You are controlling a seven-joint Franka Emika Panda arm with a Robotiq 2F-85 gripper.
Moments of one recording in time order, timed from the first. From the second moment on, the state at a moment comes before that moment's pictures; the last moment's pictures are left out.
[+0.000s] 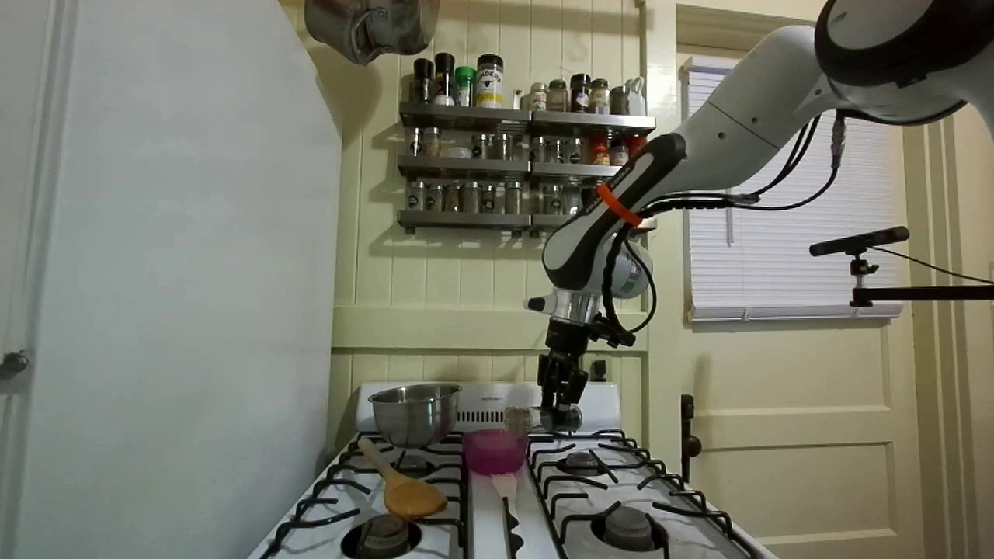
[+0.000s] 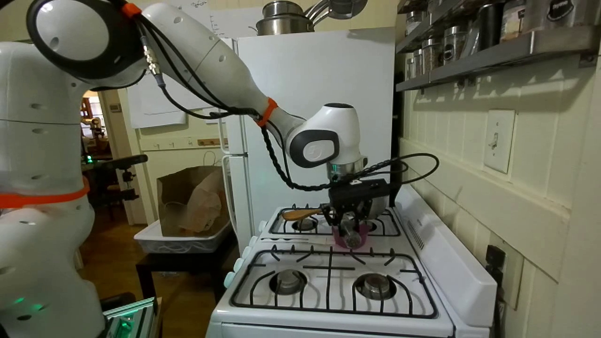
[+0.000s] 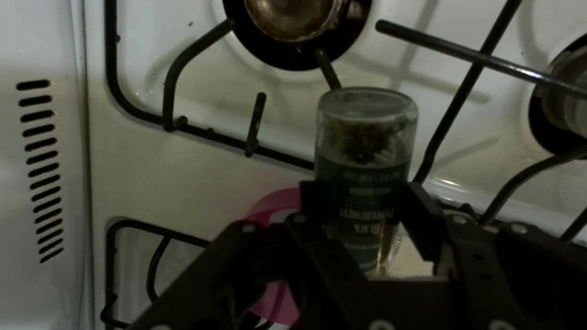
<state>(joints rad) 0.01 0.18 0.00 -2.09 0.16 2.41 -1.43</state>
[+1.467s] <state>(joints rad) 0.06 0.24 0.04 -1.98 -0.27 2.39 -1.25</state>
